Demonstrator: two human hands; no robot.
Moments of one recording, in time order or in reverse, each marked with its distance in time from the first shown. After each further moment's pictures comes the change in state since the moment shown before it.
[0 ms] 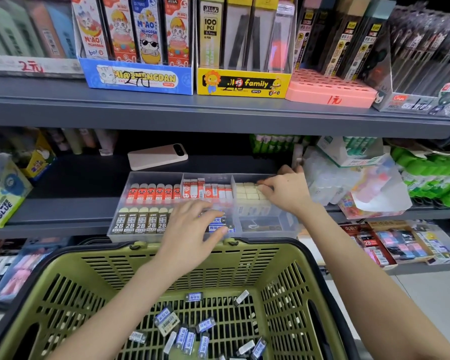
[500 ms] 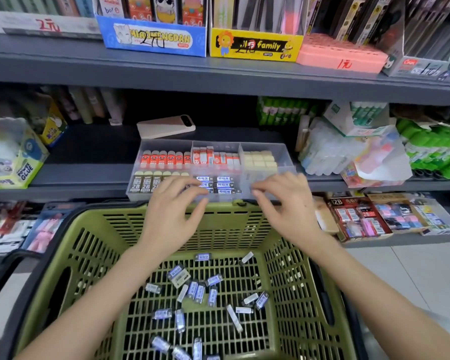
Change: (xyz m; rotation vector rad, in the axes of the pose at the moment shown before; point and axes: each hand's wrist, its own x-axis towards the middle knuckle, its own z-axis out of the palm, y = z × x) left_hand -0.052 -0.013 -0.027 -0.089 0.335 0.094; right_hand -0.120 -0.074 -0.040 0.418 0.439 -0.219
